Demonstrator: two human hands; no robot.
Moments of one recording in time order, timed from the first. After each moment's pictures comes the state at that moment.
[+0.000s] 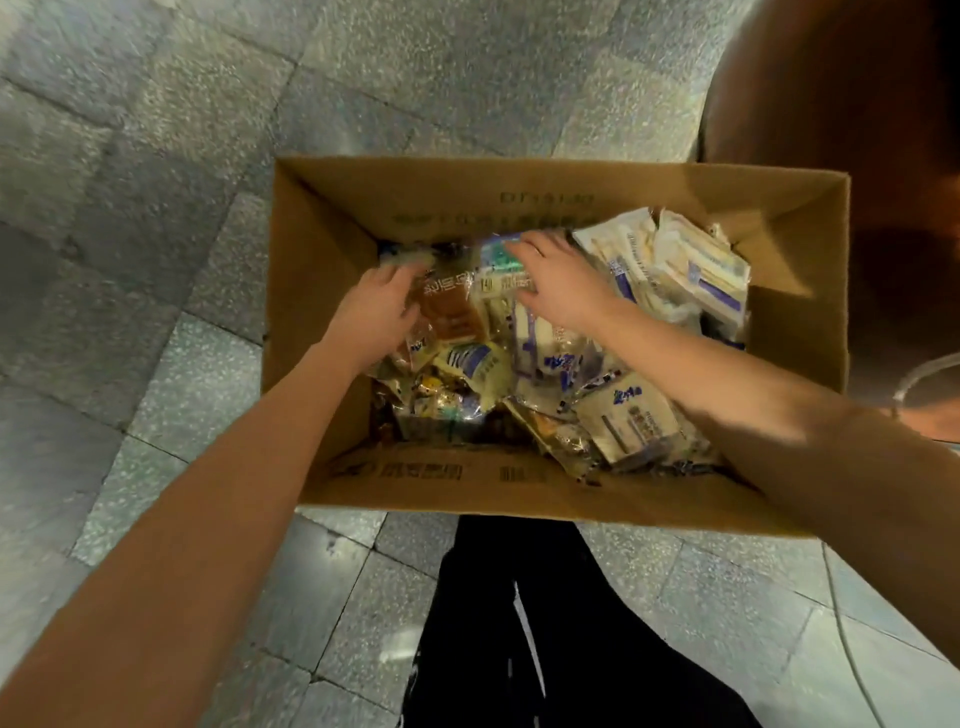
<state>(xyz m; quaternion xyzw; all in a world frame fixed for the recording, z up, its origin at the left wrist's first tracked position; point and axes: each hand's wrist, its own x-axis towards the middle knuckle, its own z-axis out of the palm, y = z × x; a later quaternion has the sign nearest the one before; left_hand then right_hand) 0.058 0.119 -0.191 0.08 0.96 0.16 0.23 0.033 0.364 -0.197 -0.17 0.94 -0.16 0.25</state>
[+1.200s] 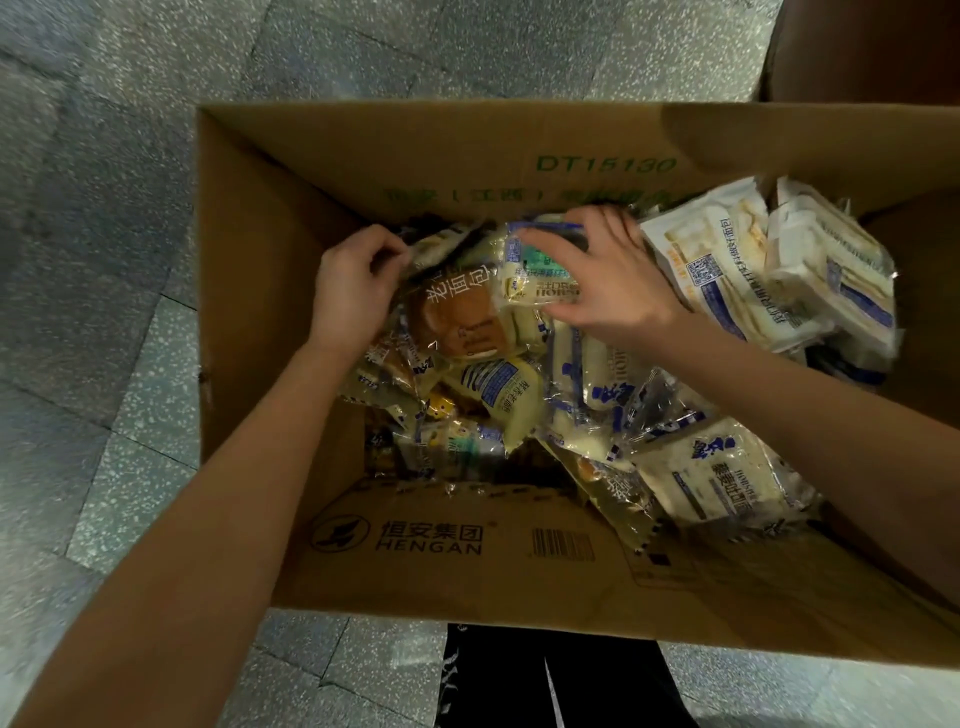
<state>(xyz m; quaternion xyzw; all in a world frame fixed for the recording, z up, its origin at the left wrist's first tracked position) 0.013 0.100 -0.285 -0.05 0.92 0.38 0.10 0.012 0.369 -0.271 -0.19 0.95 -0.15 0.18</state>
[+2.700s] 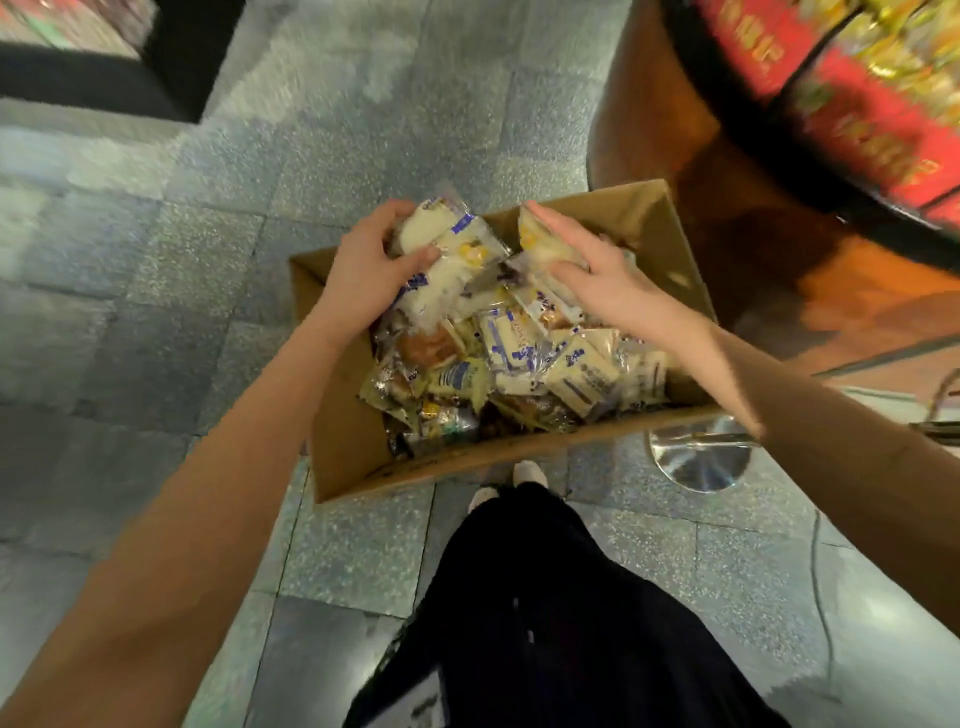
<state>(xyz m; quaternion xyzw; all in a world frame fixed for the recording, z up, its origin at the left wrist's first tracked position) 0.074 0.145 -0.003 0.10 0.86 0.48 0.16 0.154 0.393 0.006 0.01 0.86 -0.50 0.14</state>
